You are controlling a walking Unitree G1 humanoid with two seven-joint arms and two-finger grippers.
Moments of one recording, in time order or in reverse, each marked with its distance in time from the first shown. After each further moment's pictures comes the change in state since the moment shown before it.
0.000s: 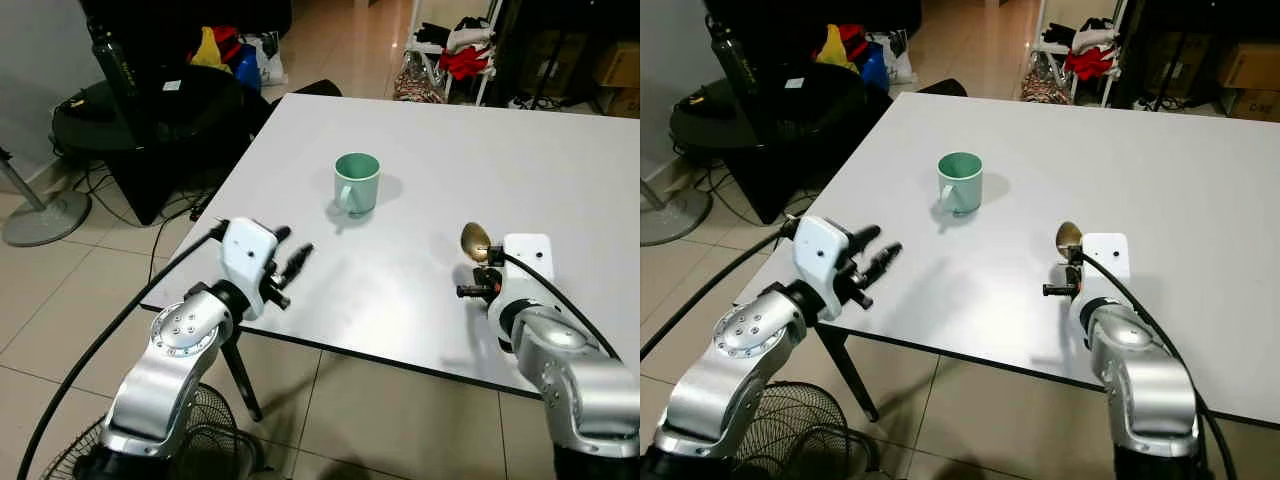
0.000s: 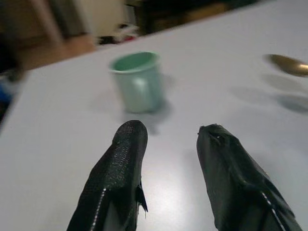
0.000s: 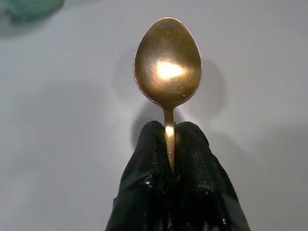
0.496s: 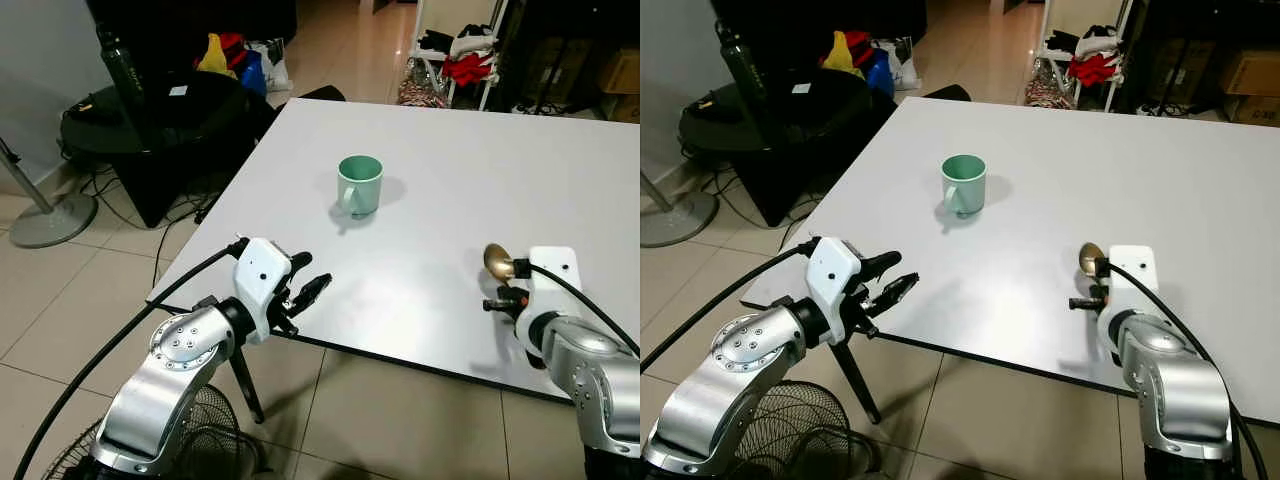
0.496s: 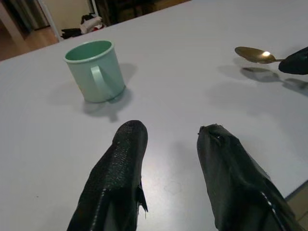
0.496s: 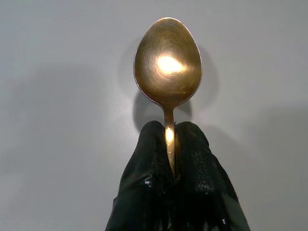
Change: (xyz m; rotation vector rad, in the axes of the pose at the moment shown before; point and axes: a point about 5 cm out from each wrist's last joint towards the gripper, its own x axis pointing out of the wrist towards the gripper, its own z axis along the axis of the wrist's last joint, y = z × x) left arm -0.005 -0.014 -0.005 -0.009 0.037 -0.124; right arm -0.004 -0.028 -0.014 0.014 0.091 -0.038
